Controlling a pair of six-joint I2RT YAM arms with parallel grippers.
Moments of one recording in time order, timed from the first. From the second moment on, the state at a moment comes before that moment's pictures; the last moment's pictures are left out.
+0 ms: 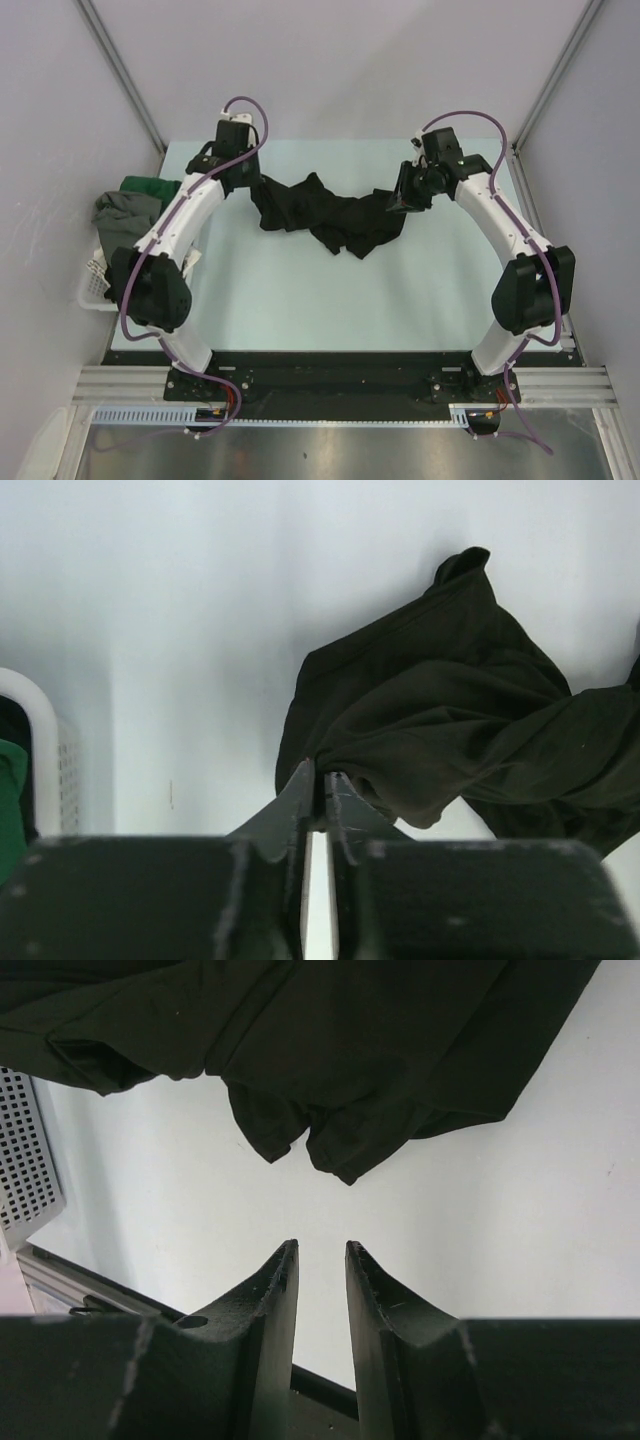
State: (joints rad) left arm -0.26 1.70 1.60 -0.61 -0.16 -0.25; right arm 0.29 1.70 1.58 -0.82 -0.30 0.44
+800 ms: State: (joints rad) left arm -0.33 1.70 1.37 -0.59 -0.18 -0.29; right arm 0.28 1.70 1.60 -0.82 -0.28 0.45
